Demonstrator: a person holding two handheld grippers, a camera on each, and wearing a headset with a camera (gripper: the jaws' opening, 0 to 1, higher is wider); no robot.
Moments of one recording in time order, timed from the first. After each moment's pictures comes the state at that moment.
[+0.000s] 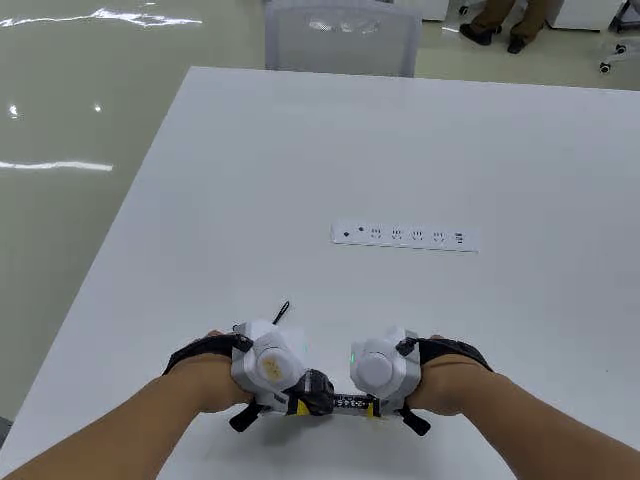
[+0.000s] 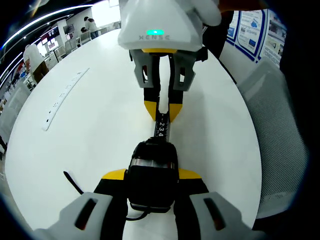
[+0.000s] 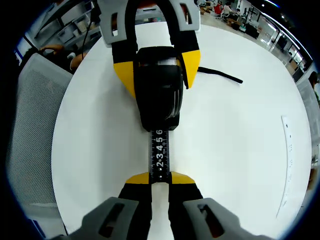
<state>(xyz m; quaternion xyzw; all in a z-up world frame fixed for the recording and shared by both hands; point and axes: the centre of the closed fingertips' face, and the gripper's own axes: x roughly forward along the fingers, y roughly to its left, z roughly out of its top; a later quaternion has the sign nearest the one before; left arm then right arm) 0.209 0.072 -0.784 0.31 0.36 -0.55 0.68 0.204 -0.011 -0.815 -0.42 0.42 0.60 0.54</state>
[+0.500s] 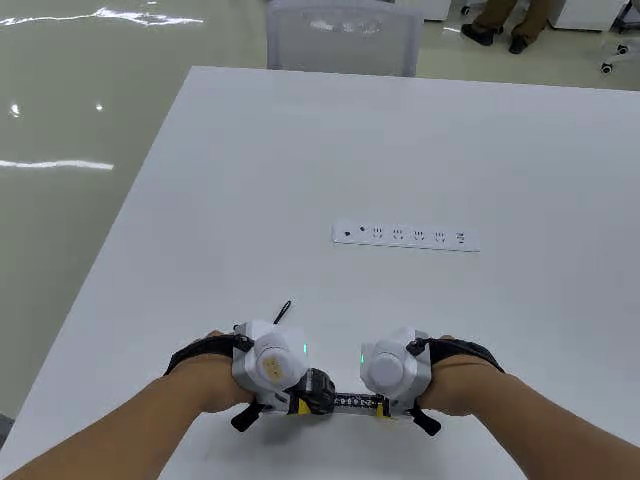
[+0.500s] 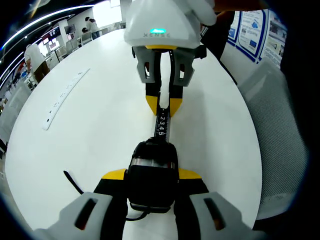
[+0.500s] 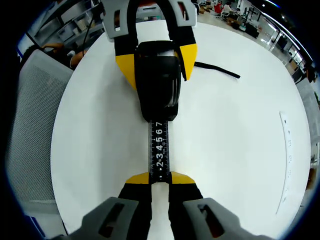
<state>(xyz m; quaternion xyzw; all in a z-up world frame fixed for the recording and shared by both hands) 0.208 0.071 -0.782 0.31 0.36 -0.54 0.69 0.205 -0.025 -0.814 -0.42 0.42 0.60 0.54</state>
